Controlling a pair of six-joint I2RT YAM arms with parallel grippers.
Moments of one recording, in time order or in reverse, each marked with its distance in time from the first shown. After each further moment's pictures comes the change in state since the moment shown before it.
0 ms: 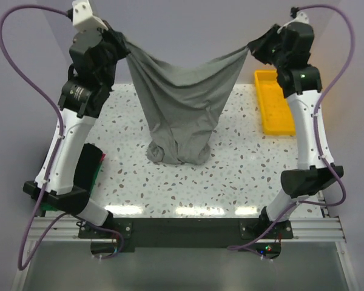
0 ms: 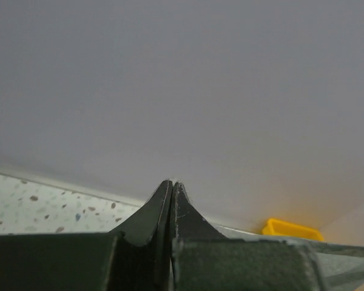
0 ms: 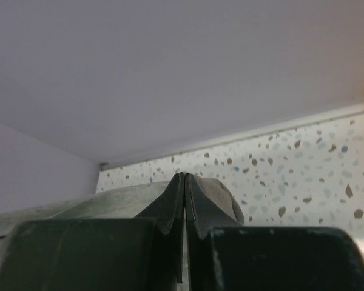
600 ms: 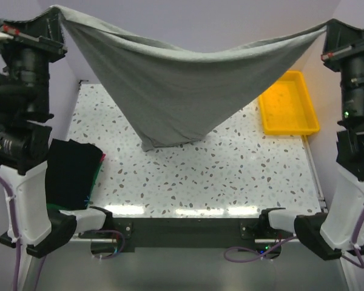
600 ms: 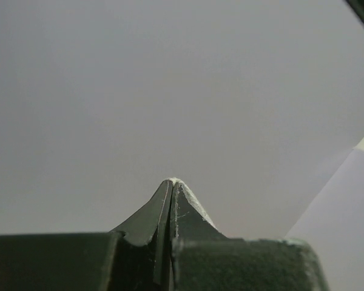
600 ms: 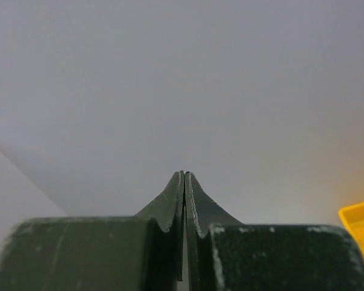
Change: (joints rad) left arm 0.122 -0.221 0.192 0.047 0.176 -0.083; right arm -0.028 -0.411 0.167 0.004 0.238 -0.040
